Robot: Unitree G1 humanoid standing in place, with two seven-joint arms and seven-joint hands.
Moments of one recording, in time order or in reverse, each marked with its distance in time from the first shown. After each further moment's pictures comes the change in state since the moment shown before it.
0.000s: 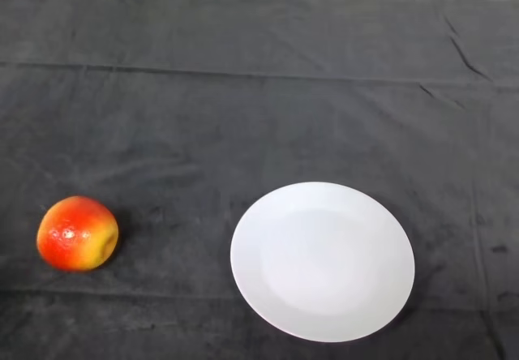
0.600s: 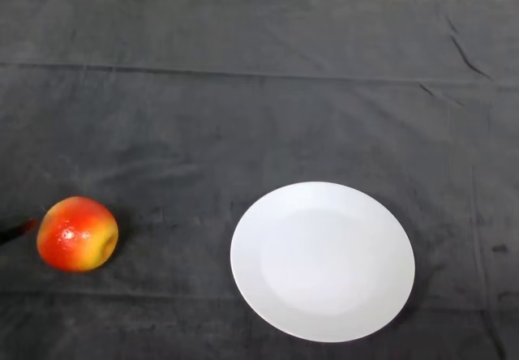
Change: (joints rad) left arm 0.036 -0.079 -0.239 -0.509 0.079 0.329 0.004; right arm 0.000 0.000 0.010 0.000 0.000 0.000 0.000
